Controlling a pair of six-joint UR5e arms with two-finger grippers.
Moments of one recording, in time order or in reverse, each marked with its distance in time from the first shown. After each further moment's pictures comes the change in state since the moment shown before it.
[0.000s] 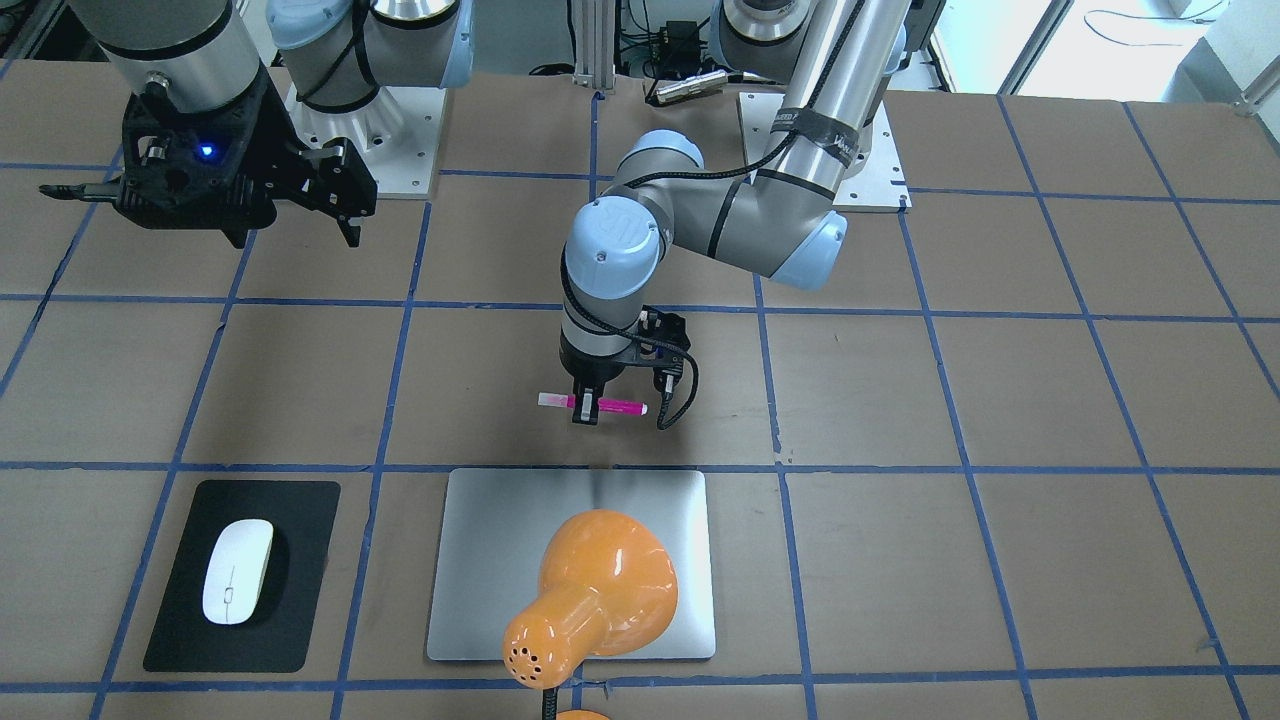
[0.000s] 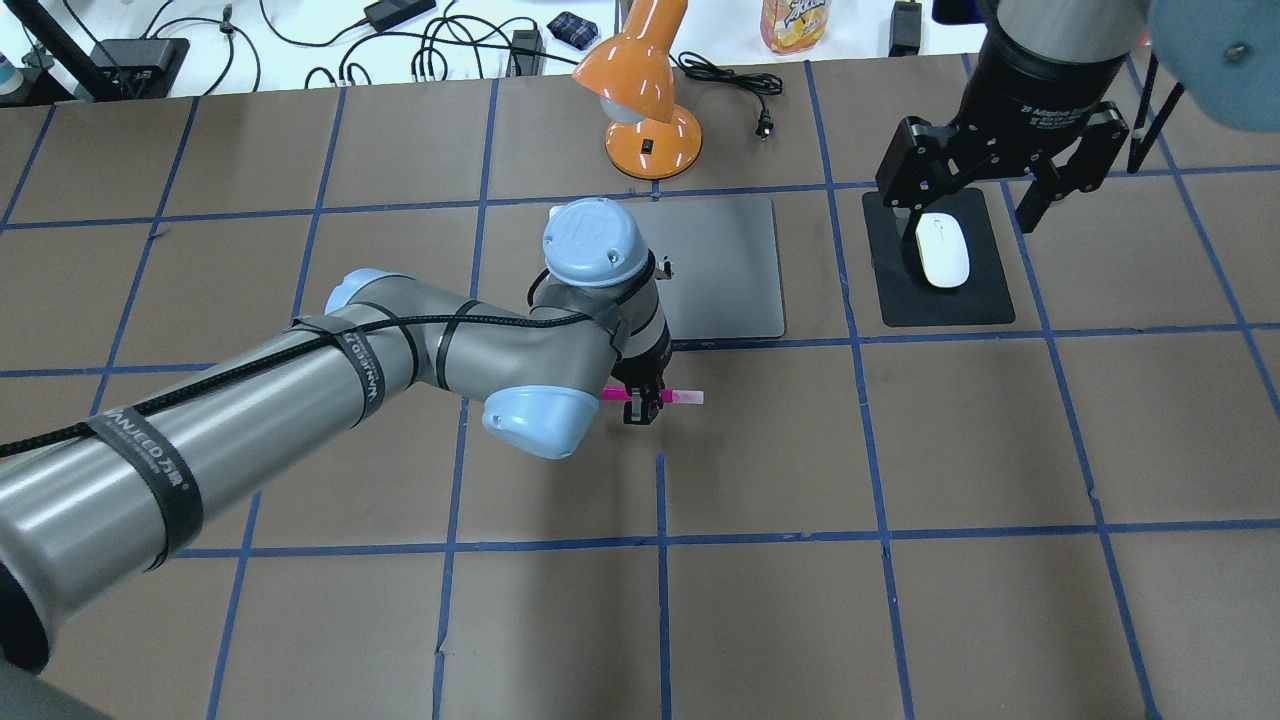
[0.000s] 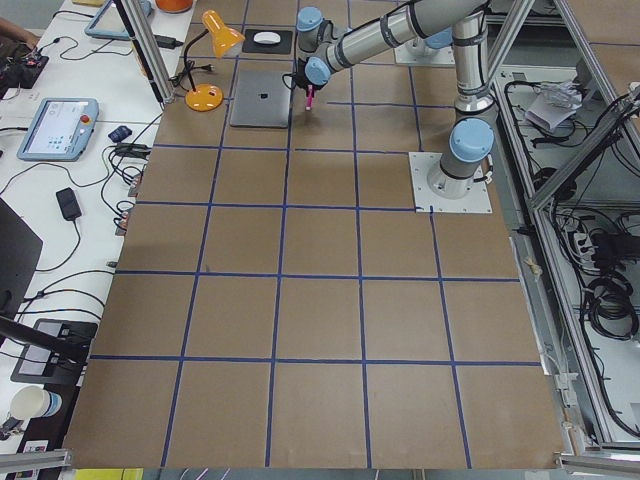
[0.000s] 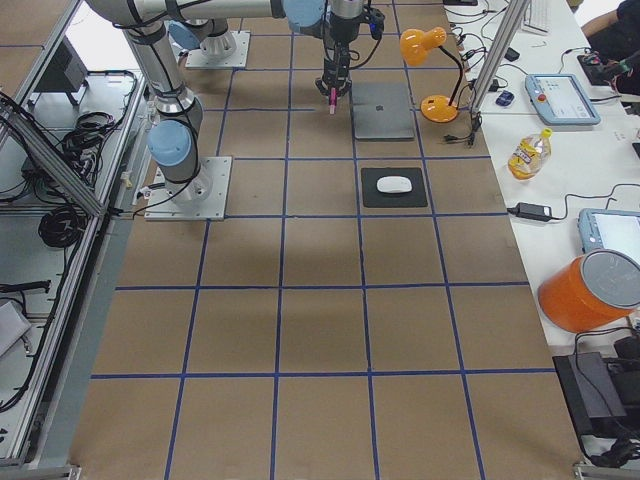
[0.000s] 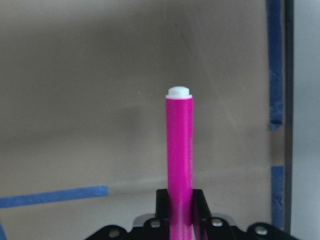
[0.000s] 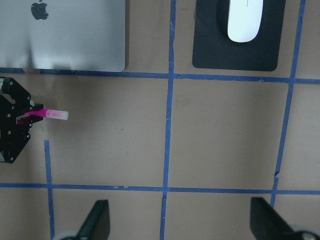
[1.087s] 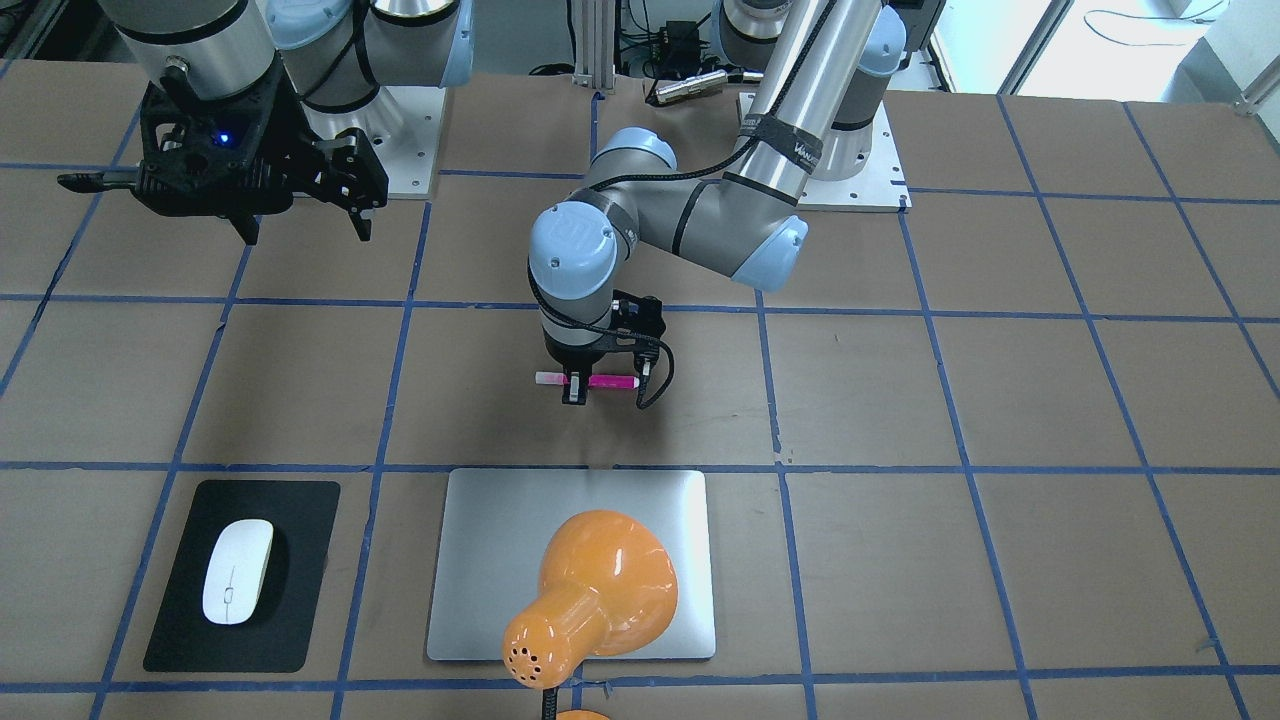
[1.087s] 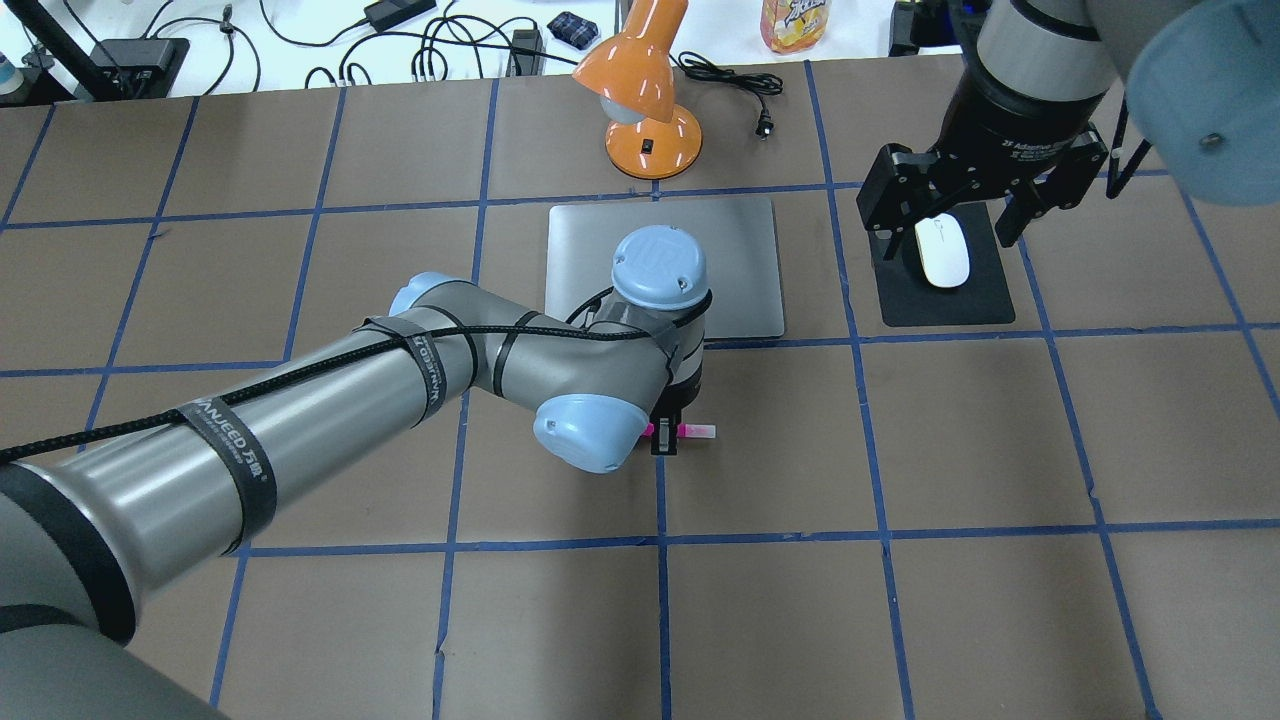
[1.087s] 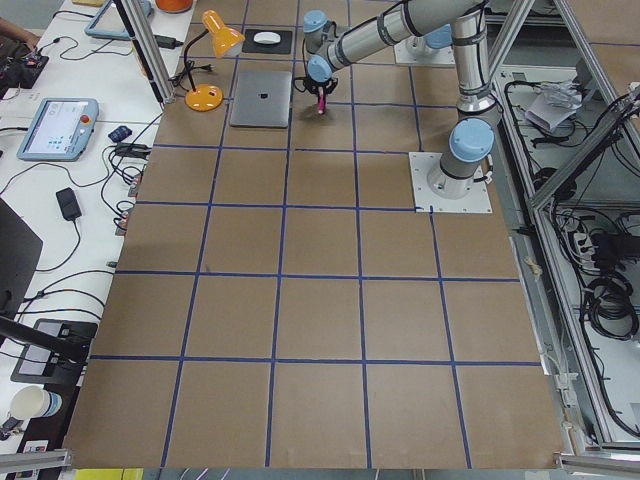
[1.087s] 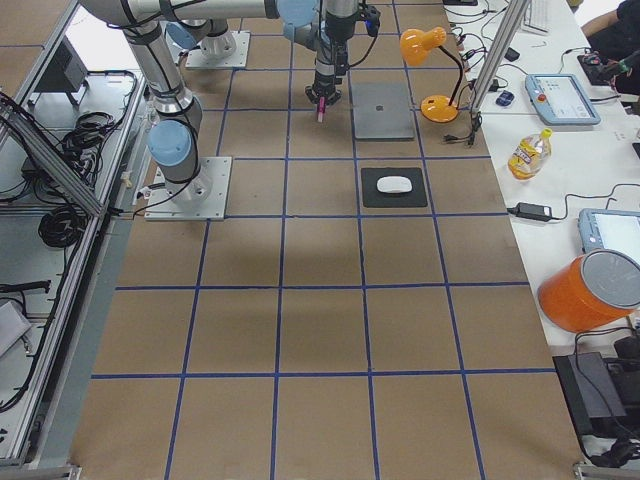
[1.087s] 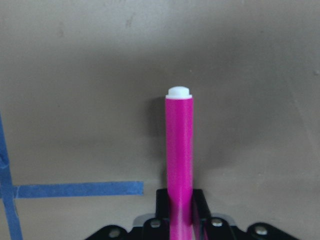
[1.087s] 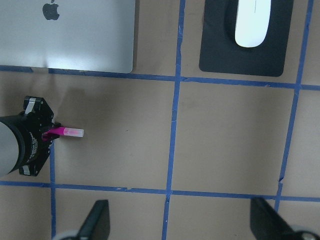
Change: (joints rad) left arm -0.058 -0.022 -0.017 -0.077 0.018 -0.070; right arm 0.007 -0.018 0.019 -0.022 0.012 -0.016
